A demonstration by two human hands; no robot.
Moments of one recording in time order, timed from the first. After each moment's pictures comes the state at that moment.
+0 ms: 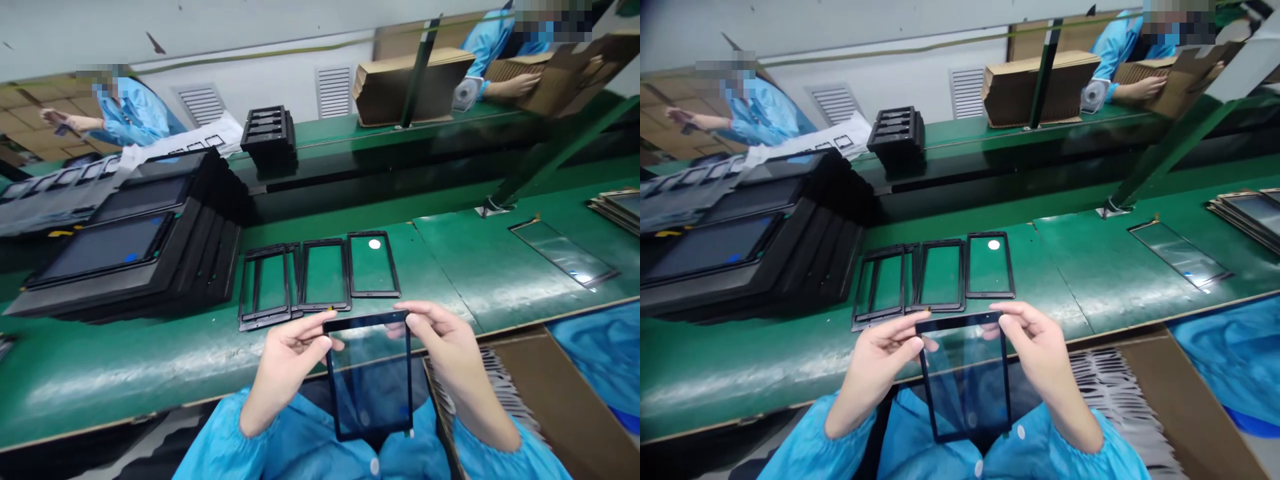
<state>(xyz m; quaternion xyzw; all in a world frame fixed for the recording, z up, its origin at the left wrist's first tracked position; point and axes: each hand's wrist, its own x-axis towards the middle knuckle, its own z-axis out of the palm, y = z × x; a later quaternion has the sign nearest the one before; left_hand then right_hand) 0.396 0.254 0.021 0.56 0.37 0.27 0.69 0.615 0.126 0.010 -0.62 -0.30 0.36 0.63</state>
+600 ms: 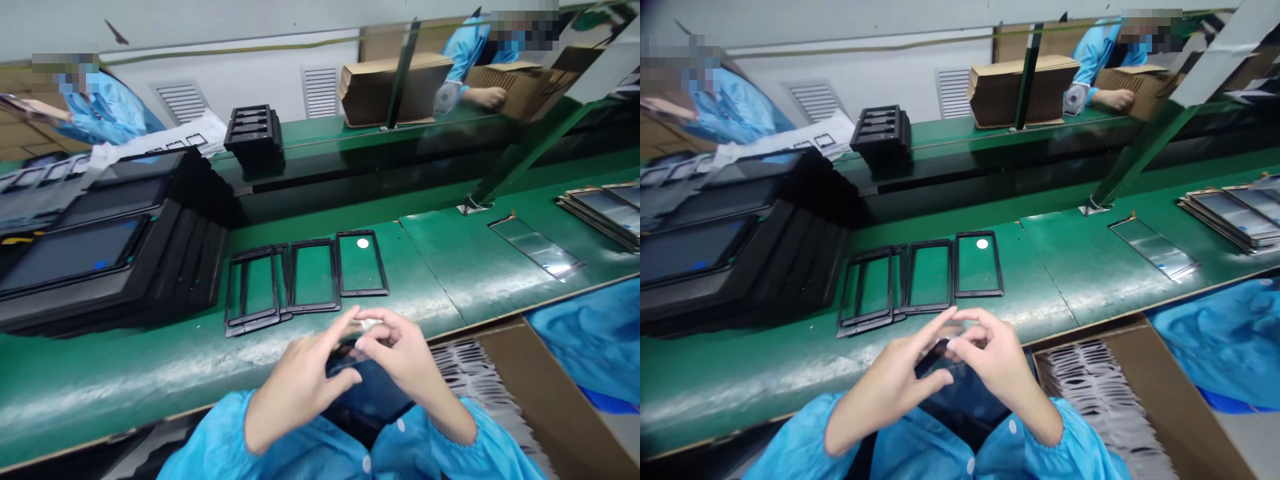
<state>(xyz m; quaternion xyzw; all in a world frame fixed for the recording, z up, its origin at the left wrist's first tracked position) 0.408 0.251 0.029 0.84 0.25 0.10 0.47 0.588 0.134 -0.001 -0.57 -0.30 0.46 0.61</state>
